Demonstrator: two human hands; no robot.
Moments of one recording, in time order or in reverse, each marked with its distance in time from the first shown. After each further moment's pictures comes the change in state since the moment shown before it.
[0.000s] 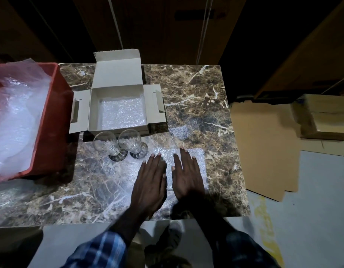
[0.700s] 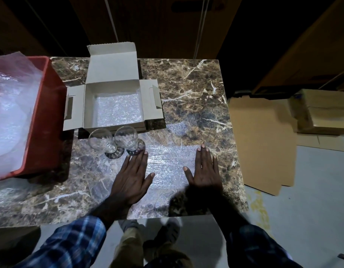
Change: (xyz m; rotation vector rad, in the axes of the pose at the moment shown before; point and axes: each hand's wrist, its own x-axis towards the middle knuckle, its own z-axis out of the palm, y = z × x) left_hand 0.006 -0.064 -0.007 0.264 -0.315 0.036; right_hand -0.017 0.062 -0.003 -0.159 0.036 0.108
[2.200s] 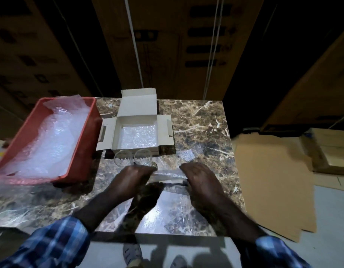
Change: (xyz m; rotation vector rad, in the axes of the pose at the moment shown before) left_hand 0.000 0.005 -0.151 -0.223 0.224 0.225; right_hand 0.046 -0.044 -0.130 0.205 0.004 -0.501
